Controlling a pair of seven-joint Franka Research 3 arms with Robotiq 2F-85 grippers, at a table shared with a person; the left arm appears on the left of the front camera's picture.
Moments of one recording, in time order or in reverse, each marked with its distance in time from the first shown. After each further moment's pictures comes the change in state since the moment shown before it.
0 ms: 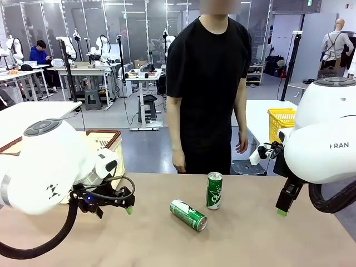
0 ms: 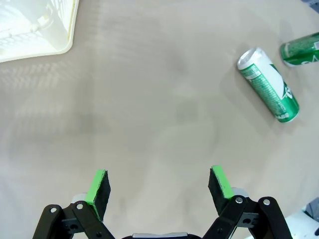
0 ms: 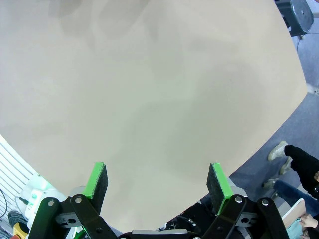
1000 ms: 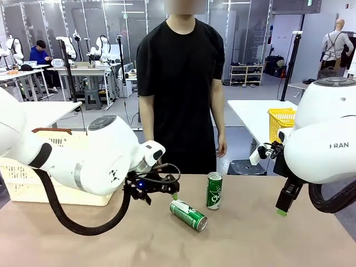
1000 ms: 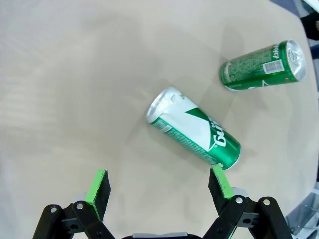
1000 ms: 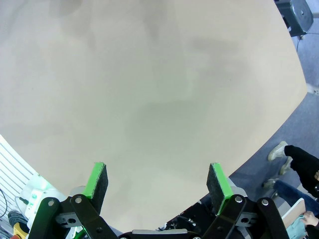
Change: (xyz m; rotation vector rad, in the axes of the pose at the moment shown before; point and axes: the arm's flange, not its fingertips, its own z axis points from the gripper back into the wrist) left arm 0.065 -0.103 -0.059 -0.141 0.006 -0.058; right arm 0.000 0.000 0.000 0.000 0.000 0.000
